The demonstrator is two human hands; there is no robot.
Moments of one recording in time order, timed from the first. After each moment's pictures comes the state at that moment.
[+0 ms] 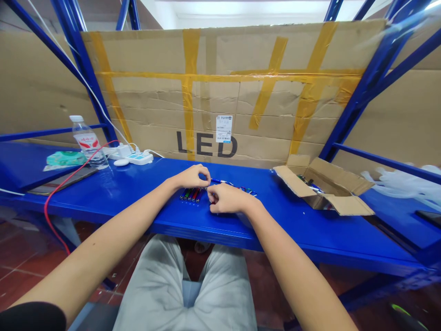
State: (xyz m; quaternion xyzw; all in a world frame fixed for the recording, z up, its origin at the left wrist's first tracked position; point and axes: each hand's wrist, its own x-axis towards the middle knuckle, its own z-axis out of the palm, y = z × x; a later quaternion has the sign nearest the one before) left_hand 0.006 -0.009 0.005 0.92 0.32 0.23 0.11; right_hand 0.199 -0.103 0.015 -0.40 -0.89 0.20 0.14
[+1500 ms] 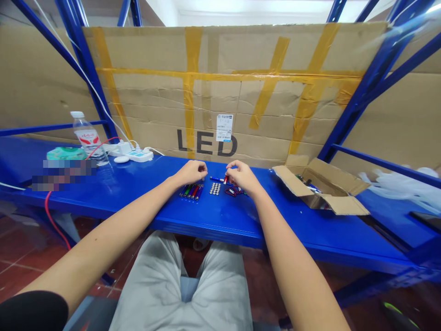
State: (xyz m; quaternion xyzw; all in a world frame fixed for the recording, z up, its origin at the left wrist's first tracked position) left_hand 0.012 0.003 -0.004 0.85 0.44 0.29 0.06; right_hand 0.228 -0.057 0.011 -0.47 -0.63 0.39 0.48
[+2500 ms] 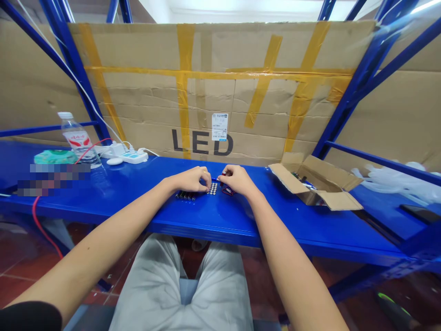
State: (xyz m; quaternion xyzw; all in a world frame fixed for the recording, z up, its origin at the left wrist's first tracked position) left_hand 0.016 -0.021 0.008 0.96 0.24 0.14 0.08; right_hand 0.228 -0.059 0.005 -0.53 -0.74 0.18 0.38
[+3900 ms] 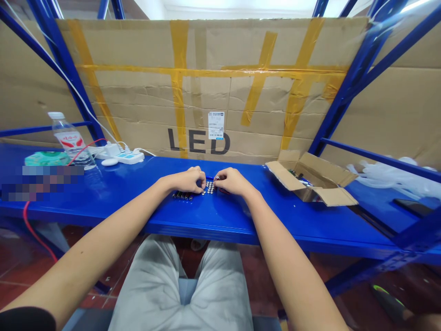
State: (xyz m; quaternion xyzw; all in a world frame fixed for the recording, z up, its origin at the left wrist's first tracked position) left_hand 0.014 -0.027 0.010 0.93 0.36 0.06 0.09; right_hand 0.228 -0.065 0.004 -0.49 -0.80 0.21 0.29
